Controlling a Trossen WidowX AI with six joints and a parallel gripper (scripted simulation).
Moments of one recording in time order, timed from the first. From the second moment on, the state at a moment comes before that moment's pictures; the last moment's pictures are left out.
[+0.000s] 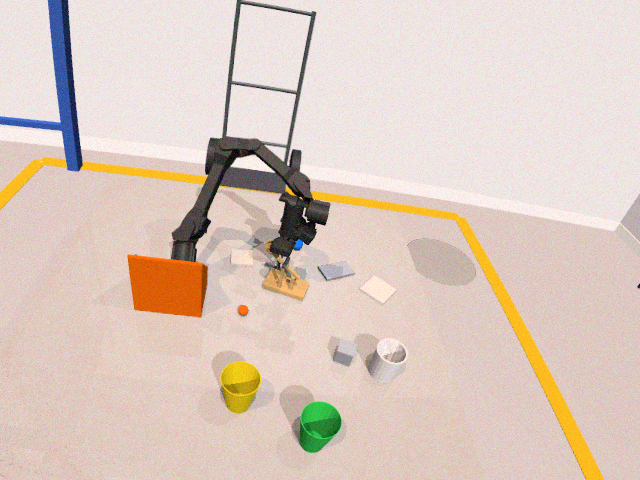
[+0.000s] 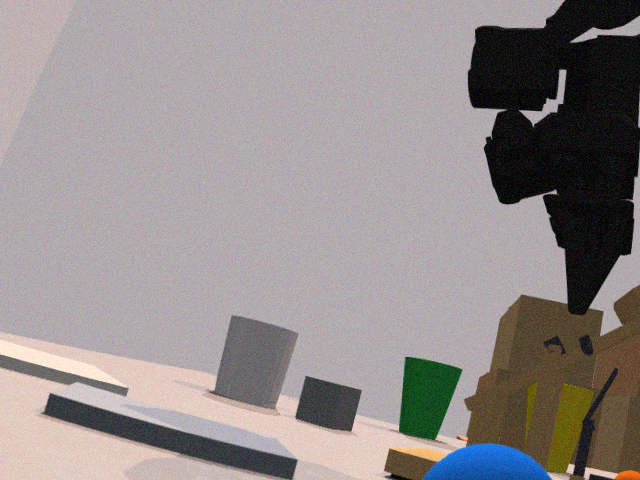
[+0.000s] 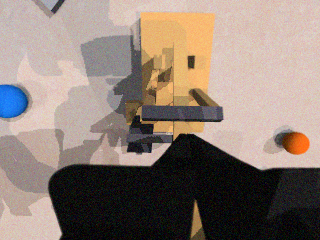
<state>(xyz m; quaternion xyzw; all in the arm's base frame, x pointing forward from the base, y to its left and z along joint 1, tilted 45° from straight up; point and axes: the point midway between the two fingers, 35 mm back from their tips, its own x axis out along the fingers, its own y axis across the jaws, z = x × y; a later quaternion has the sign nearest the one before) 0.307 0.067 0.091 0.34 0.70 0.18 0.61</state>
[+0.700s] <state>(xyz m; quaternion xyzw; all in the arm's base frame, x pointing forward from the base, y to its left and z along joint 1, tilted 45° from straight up) 0.290 0.091 0.074 0.34 0.69 0.18 0.61</state>
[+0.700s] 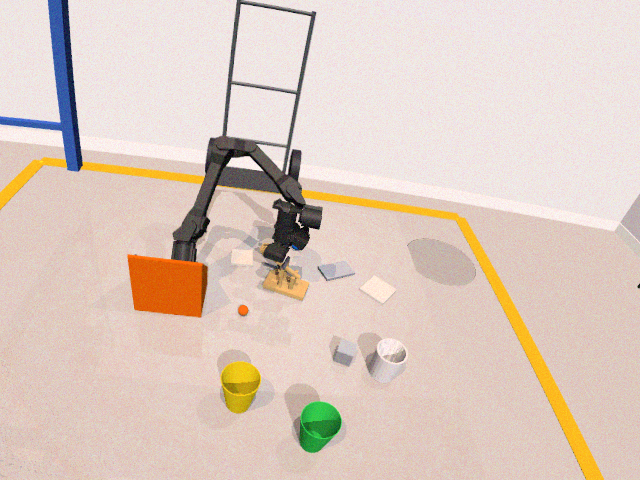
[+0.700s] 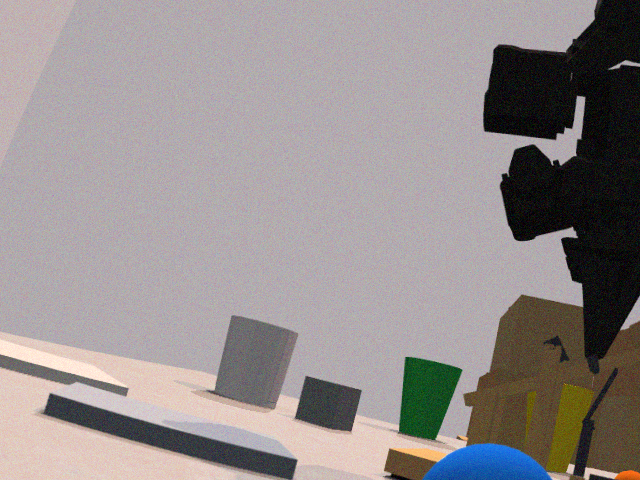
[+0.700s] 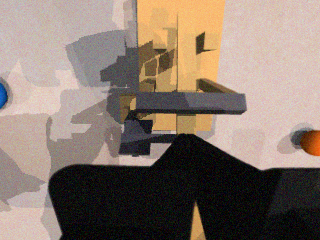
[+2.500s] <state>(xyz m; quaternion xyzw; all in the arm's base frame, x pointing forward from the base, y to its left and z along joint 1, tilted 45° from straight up) 0.255 0.111 0.066 0.34 0.69 0.18 0.61</state>
